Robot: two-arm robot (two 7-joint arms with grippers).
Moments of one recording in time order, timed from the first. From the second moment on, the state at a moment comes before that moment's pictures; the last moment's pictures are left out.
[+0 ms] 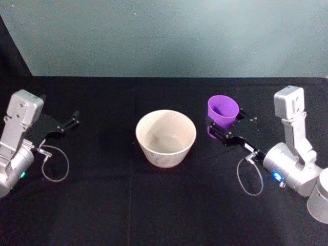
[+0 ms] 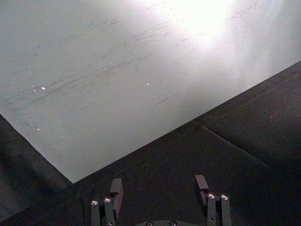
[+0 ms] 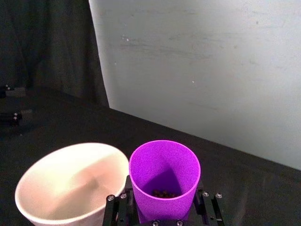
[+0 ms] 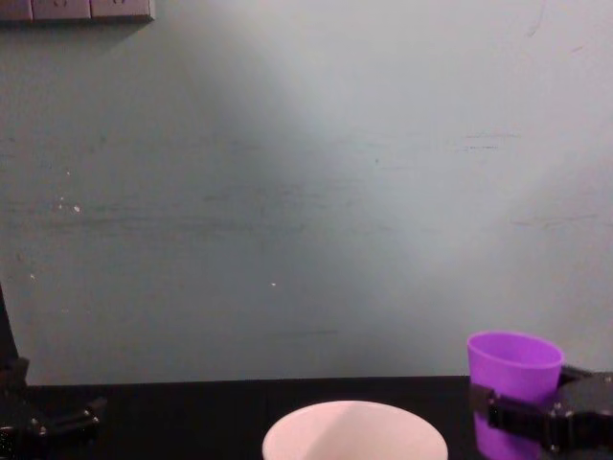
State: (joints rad) left arm -0.20 0.60 0.45 -1.41 -0.25 -0.12 0.03; right arm 0.16 0.37 -0.27 -1.44 0.30 -0.03 0.38
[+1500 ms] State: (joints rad) left arm -0.20 0.60 0.45 -1.41 -0.25 -0.12 0.03; right arm 0.15 0.42 -0.27 -1.56 0.30 0.08 0.37
